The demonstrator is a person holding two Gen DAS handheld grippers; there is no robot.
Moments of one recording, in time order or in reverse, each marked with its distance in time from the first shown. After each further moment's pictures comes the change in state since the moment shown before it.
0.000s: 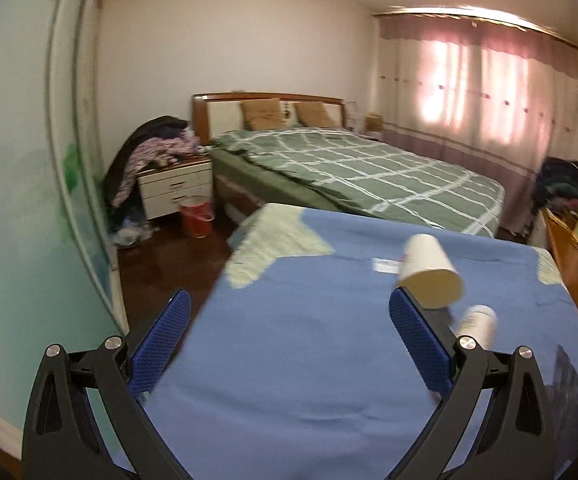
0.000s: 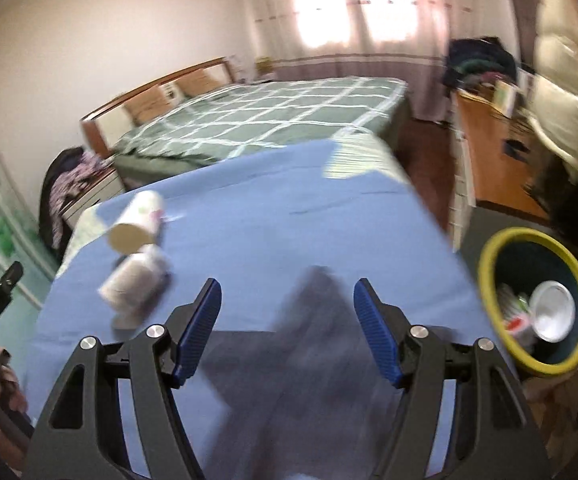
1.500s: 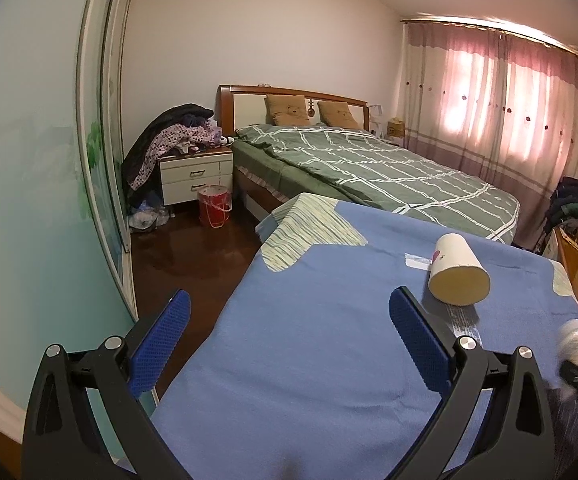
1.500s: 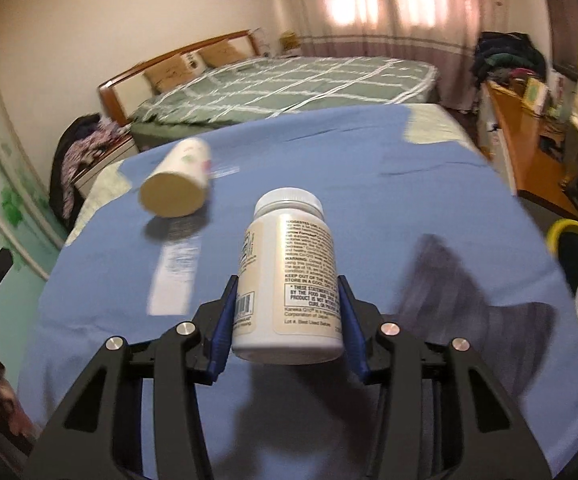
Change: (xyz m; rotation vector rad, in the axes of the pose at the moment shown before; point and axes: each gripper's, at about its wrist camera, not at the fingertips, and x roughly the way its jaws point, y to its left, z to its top) left arm -0.006 0.020 -0.019 -0.069 0.009 0.043; right arm 0.032 0.023 -0.025 0.009 0.053 -0.035
